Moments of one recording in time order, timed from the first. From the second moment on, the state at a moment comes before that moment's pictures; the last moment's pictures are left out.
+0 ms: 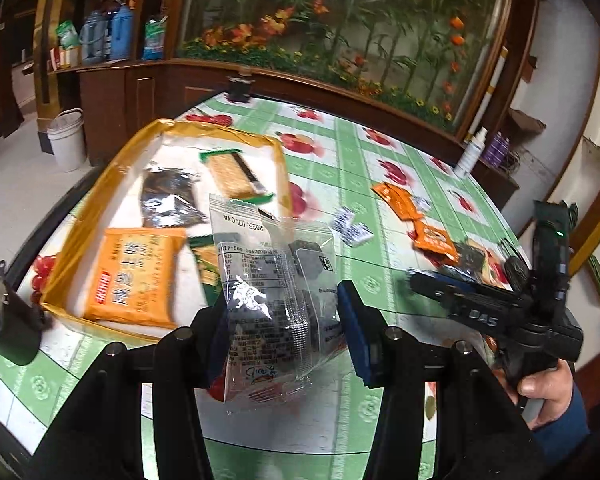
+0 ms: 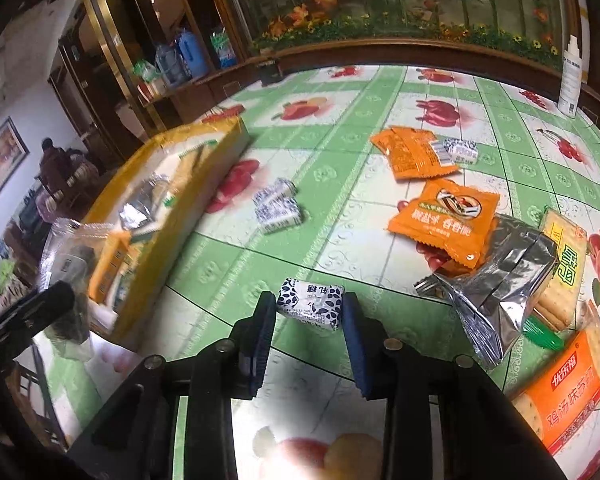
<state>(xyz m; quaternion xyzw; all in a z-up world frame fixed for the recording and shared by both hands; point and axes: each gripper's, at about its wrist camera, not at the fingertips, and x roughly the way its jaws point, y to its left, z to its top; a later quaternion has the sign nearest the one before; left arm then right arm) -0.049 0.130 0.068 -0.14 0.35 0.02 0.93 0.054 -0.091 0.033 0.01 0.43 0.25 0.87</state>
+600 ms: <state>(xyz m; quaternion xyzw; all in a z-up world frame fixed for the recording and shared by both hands) -0.050 0.181 0.060 -0.16 0.33 0.07 0.93 0.018 -0.003 0.064 0.03 0.40 0.35 0.85</state>
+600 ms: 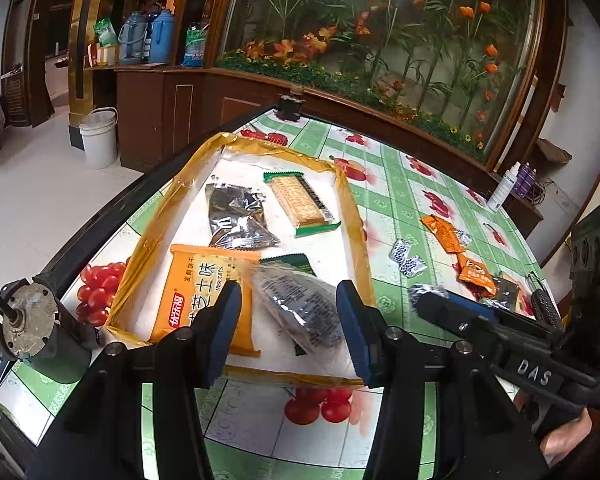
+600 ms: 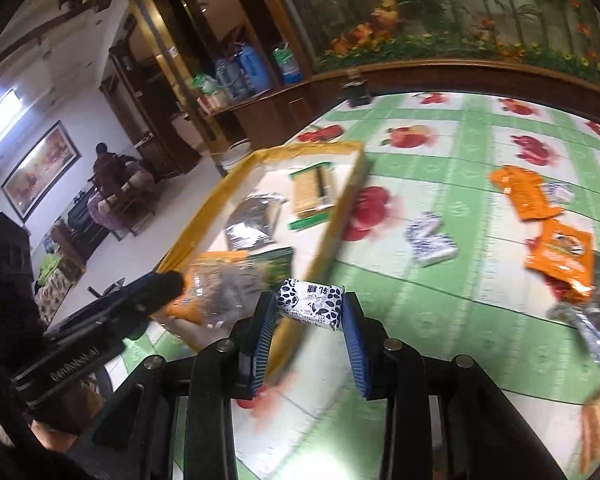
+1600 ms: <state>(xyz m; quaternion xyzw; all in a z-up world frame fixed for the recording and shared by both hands) -0.066 0.209 0.053 -0.17 0.32 0.11 0.93 0.041 0.087 0.036 -0.03 0.40 0.35 0.85</state>
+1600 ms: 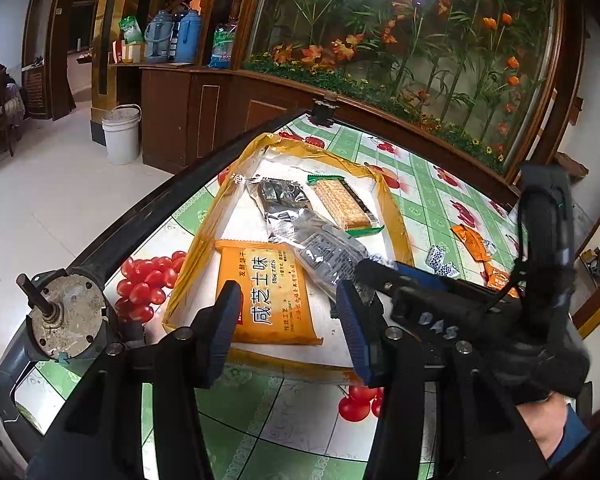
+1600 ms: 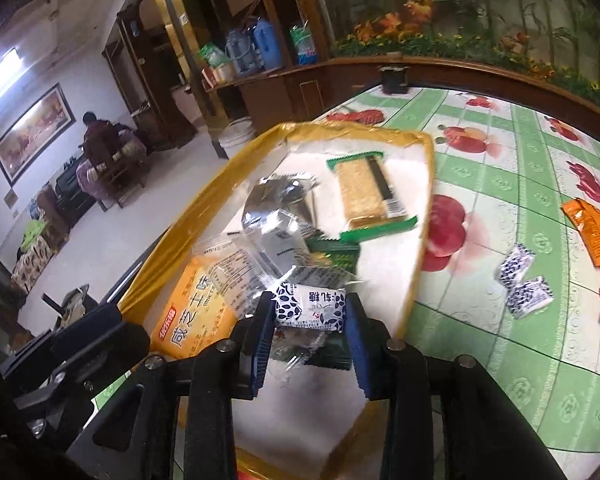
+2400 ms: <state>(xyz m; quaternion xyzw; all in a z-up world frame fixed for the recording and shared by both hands) -0.066 0.097 0.069 -0.07 0.34 -0.02 0.94 0.045 -0.134 0.077 0.12 0.39 0.23 0.88</state>
